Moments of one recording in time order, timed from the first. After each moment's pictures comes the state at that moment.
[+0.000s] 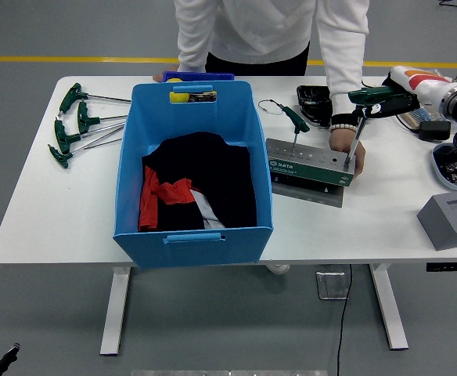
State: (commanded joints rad) left arm -0.12 0.14 -1.15 -0.18 0.84 0.22 -0.07; right arm 1.07 -0.41 0.49 0.65 -1.56 0.04 0.04
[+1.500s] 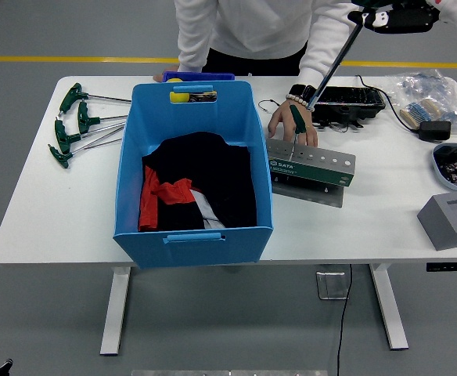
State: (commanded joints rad) left arm -0.09 0.14 -1.17 -0.18 0.87 0.22 -0.06; right arm 1.01 -0.55 0.79 1.24 -1.66 -0.09 0.01
